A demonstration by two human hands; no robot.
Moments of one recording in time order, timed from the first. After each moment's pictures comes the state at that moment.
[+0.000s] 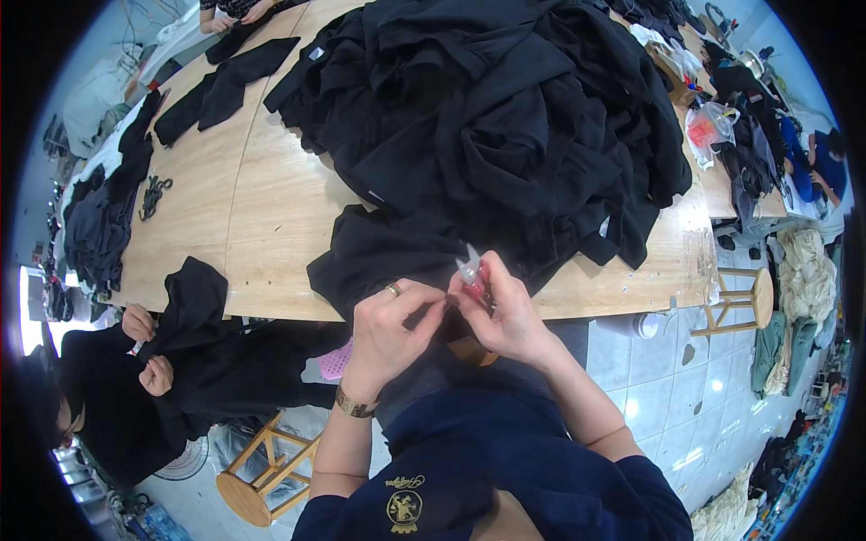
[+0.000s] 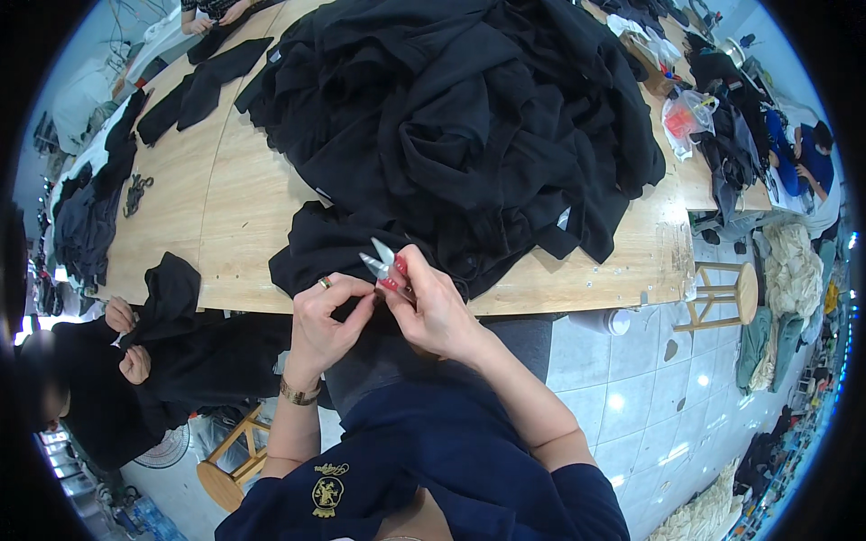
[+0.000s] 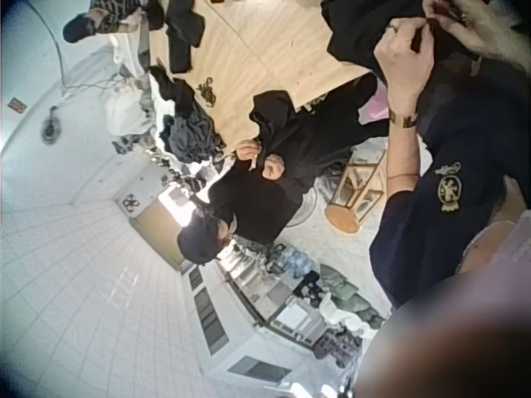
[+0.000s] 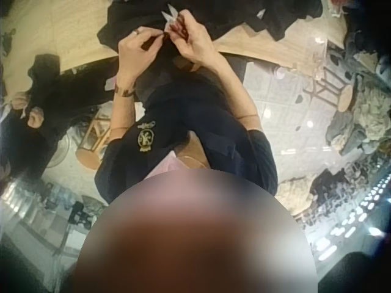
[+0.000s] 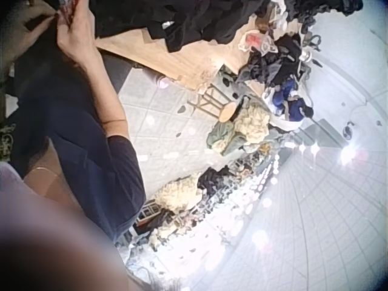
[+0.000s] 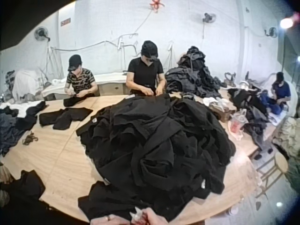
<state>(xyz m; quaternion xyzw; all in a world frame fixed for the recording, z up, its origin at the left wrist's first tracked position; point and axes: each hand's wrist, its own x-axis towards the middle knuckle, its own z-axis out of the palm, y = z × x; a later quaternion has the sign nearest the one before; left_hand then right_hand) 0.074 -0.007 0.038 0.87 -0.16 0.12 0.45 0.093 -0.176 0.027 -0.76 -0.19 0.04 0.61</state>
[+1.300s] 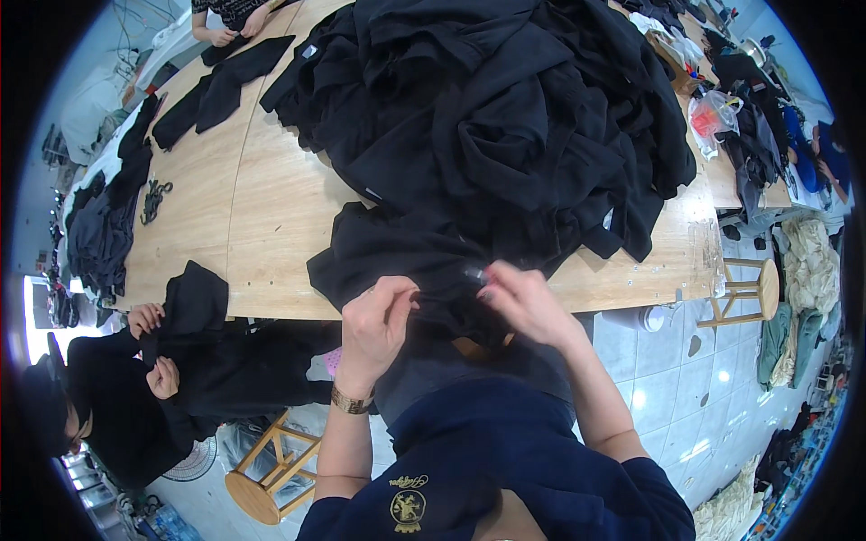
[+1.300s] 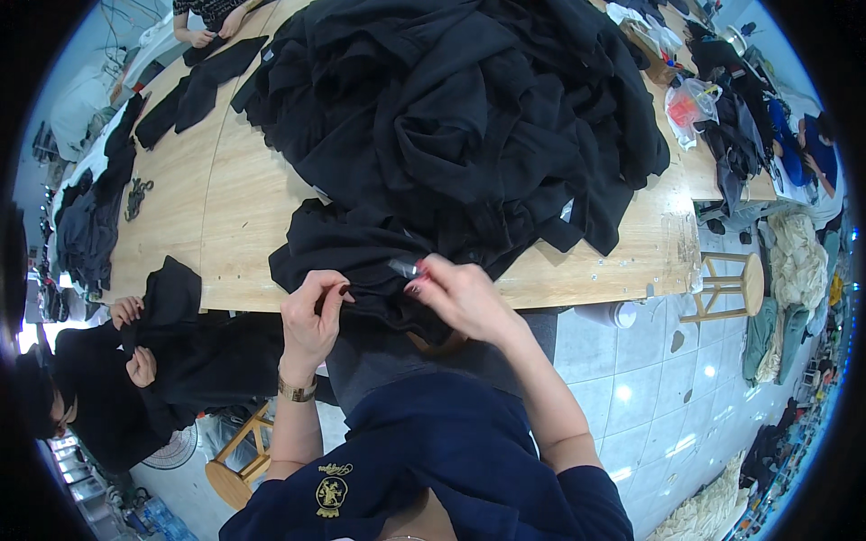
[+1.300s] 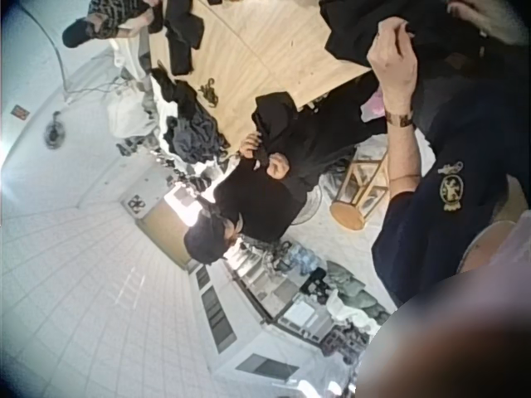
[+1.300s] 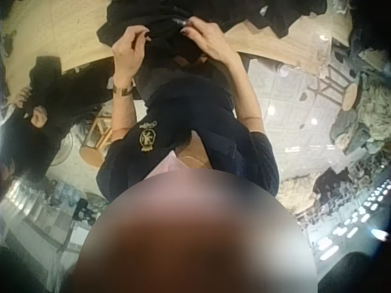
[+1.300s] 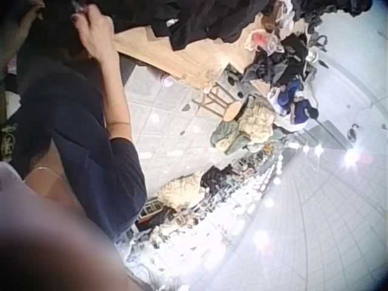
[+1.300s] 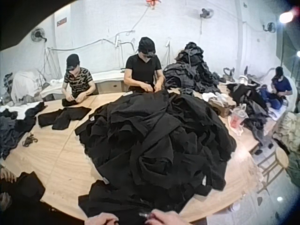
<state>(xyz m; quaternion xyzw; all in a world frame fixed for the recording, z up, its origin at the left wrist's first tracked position) 0.069 0.009 0.024 0.88 -0.14 0.13 0.44 0.101 -0.212 0.010 -0.82 -0.19 0.12 0.53</state>
